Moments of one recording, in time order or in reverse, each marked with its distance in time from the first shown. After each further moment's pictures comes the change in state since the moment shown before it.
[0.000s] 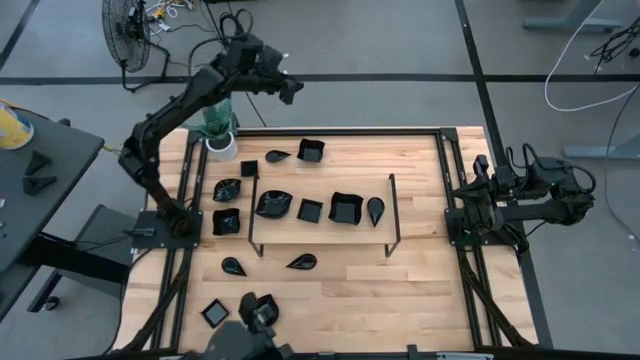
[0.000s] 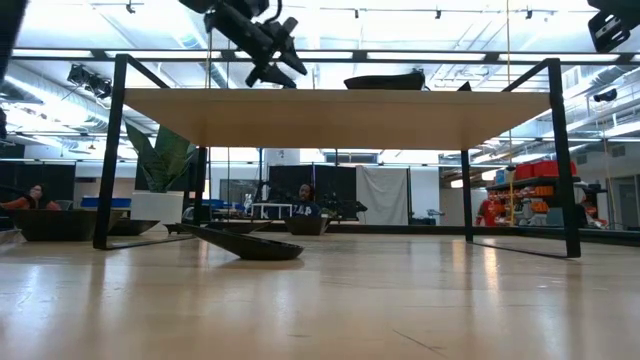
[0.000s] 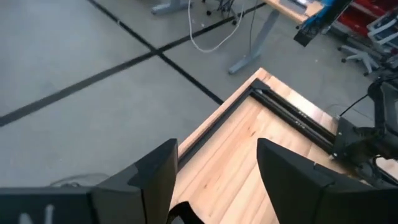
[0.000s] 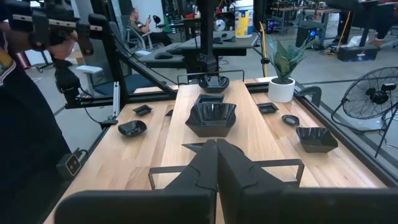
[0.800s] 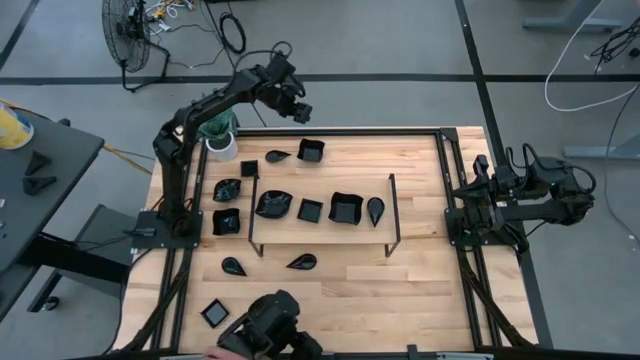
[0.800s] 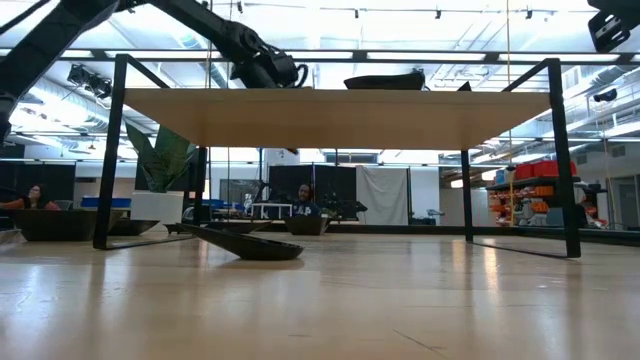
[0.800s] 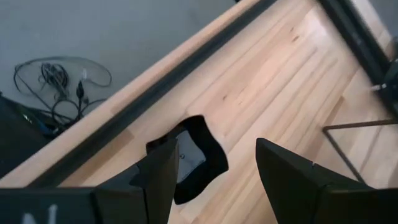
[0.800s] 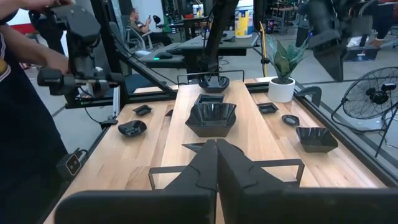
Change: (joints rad) left arm 0.001 0.303 0.093 -0.271 0.058 -0.021; right arm 0.000 0.000 0.000 0.000 0.000 0.000
